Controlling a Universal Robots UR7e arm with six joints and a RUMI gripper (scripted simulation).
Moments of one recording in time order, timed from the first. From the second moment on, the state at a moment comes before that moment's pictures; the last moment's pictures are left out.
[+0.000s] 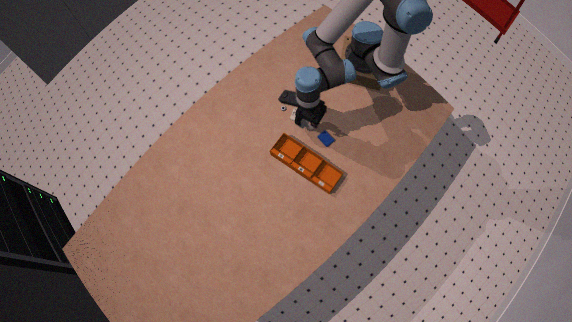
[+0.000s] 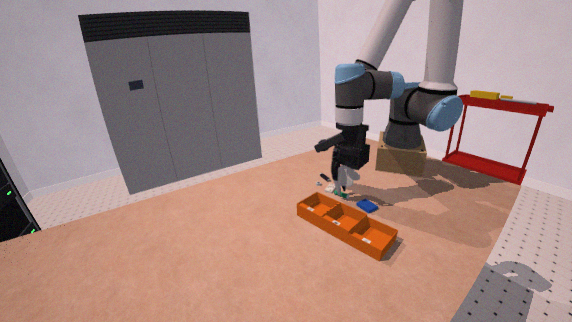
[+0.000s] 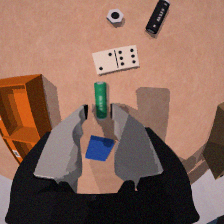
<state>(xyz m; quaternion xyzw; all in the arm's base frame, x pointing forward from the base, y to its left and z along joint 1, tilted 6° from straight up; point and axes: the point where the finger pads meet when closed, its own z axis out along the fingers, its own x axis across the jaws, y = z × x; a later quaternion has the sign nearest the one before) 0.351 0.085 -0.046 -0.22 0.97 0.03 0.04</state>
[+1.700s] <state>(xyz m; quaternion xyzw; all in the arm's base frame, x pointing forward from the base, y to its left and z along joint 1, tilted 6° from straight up) 0.350 0.086 -0.058 -0.22 0.97 0.03 0.04</state>
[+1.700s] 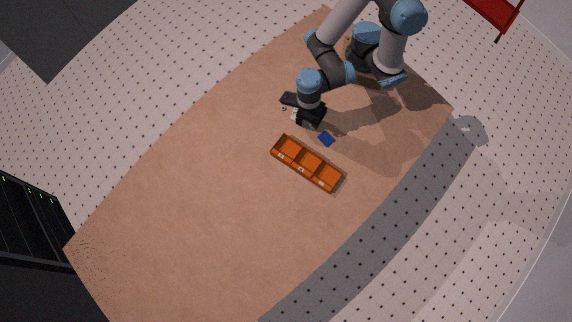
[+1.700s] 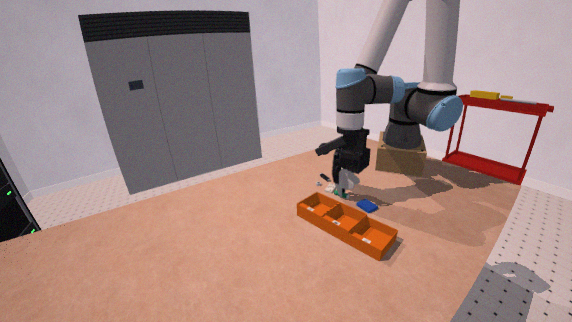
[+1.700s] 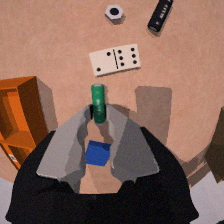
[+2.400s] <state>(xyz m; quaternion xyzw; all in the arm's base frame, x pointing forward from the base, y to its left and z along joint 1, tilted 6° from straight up) 0.350 0.084 -0.029 -0.22 0.97 0.02 0.05</state>
